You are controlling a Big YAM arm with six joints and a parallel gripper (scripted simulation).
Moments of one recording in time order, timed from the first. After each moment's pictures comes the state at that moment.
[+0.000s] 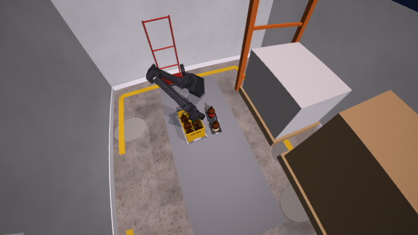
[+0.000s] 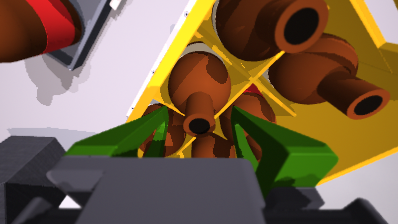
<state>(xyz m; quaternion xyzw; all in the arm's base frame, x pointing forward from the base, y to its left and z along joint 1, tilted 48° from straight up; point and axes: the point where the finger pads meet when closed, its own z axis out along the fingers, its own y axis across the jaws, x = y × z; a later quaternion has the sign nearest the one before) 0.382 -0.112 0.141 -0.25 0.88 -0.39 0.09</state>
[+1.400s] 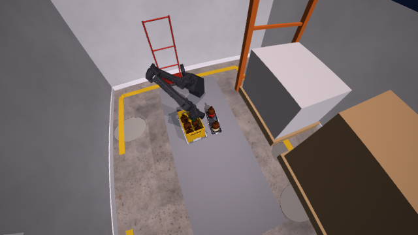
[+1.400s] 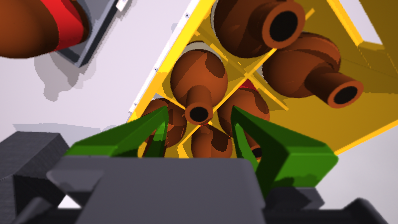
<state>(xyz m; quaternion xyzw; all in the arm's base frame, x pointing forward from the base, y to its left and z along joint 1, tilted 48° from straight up) 0.377 -0.100 0.154 -0.25 0.88 -0.39 0.10</state>
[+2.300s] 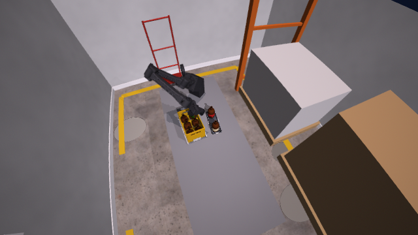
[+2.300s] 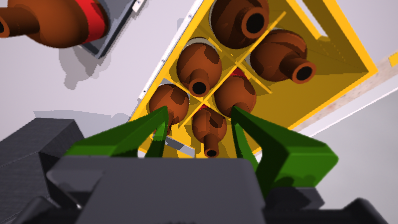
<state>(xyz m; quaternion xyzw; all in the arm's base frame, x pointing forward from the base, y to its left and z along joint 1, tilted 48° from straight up) 0.357 -0.063 0.192 -0.26 0.88 -0.39 0.10</state>
